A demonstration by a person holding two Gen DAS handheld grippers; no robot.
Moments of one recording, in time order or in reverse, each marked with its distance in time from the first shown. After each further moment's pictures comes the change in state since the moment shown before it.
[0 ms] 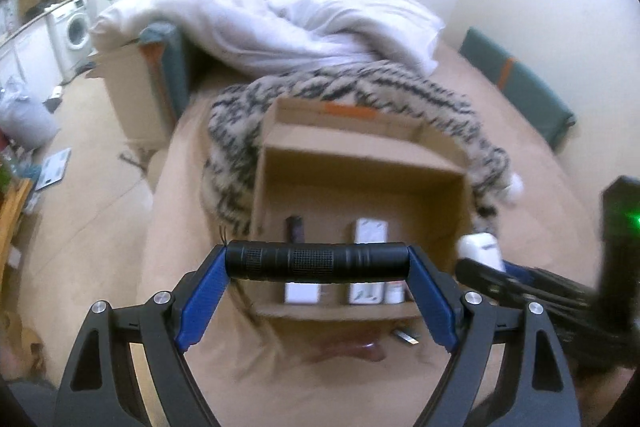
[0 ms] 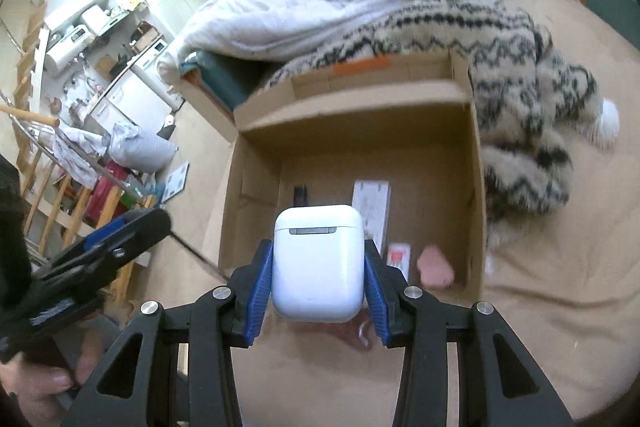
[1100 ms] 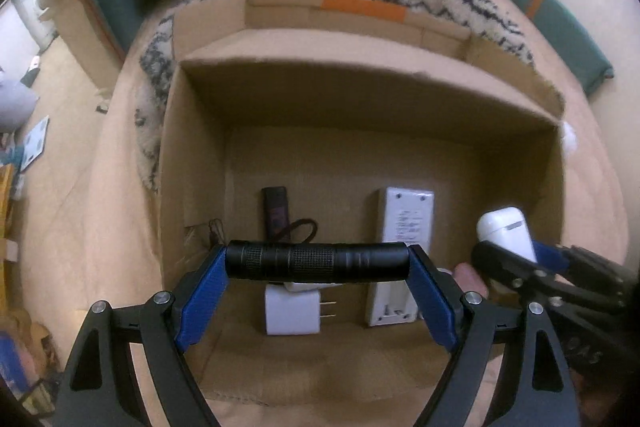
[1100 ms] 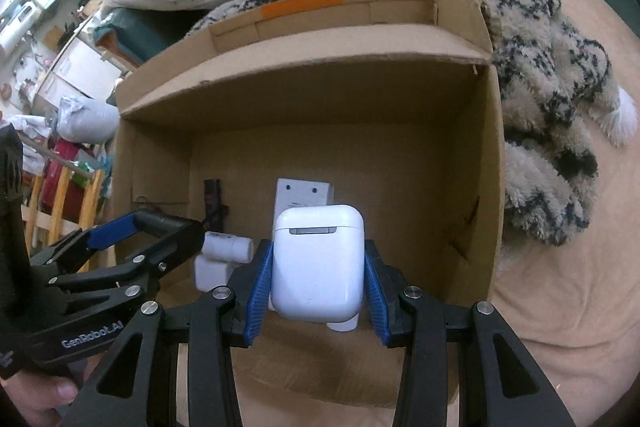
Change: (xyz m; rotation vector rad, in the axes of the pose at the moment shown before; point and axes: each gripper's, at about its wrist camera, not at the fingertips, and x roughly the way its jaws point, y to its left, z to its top) left arm 0.174 0.000 0.001 0.024 0.318 0.060; right arm 0.113 -0.050 0.027 0.062 0.231 -0.156
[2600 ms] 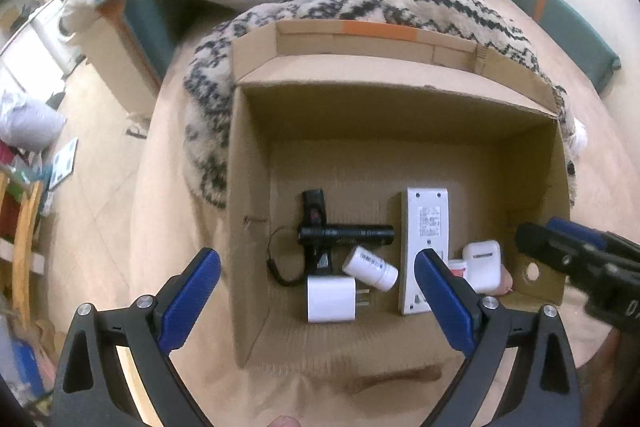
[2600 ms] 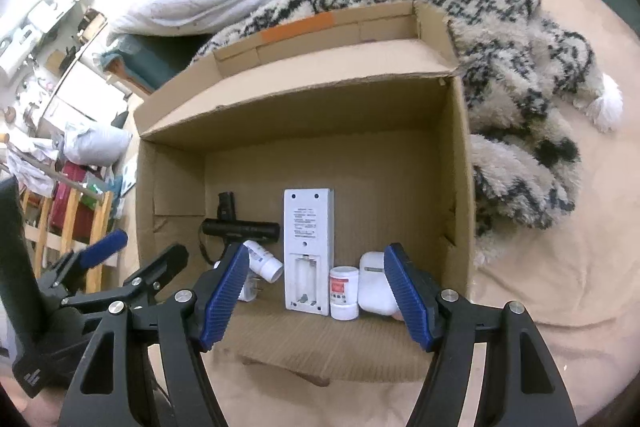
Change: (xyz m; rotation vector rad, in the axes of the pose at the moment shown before) left arm -0.040 0.005 -0.020 0.031 -0.091 0.097; right arm -0.039 0.001 -0.015 0.039 -0.092 0.026
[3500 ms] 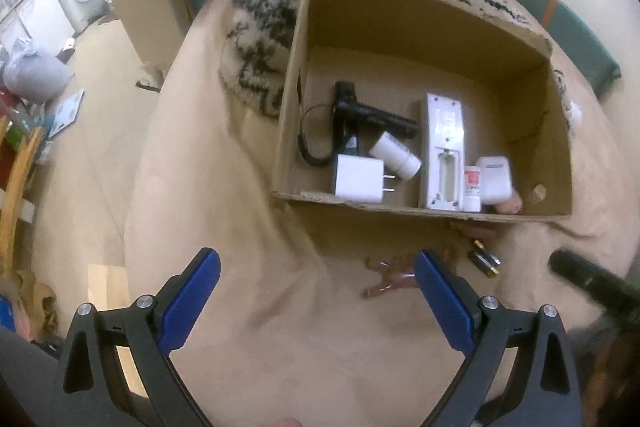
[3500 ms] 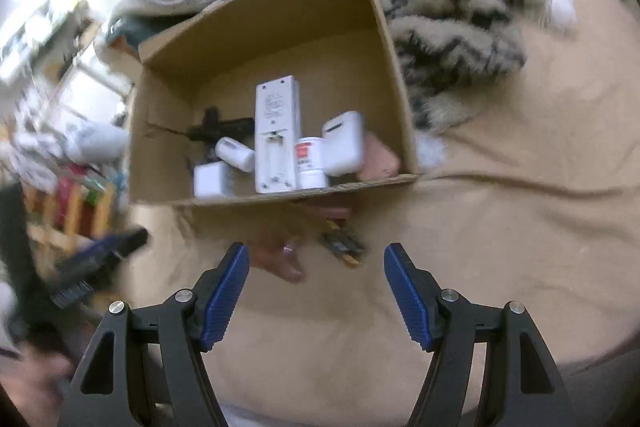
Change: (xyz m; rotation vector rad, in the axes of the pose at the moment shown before) left arm -0.012 0.028 -0.102 -0.093 0.039 -0.009; right arm -0.011 -0.034 -0.108 0.095 0.015 0.062
